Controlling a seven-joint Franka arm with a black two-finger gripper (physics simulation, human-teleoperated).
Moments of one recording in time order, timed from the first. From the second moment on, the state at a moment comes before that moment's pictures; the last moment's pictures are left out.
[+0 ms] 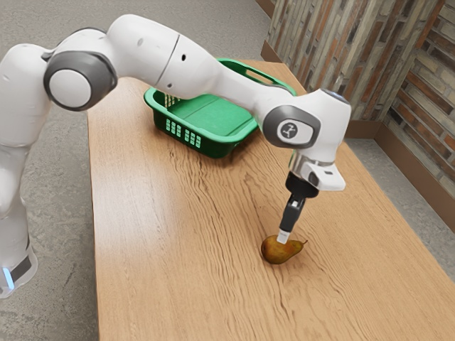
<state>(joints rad) -0.08 0.33 -0.20 -1.54 -0.18 1.82 0.44</state>
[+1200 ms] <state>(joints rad) -0.17 0.37 -0.10 -1.62 -0.24 1.93 -0.03</state>
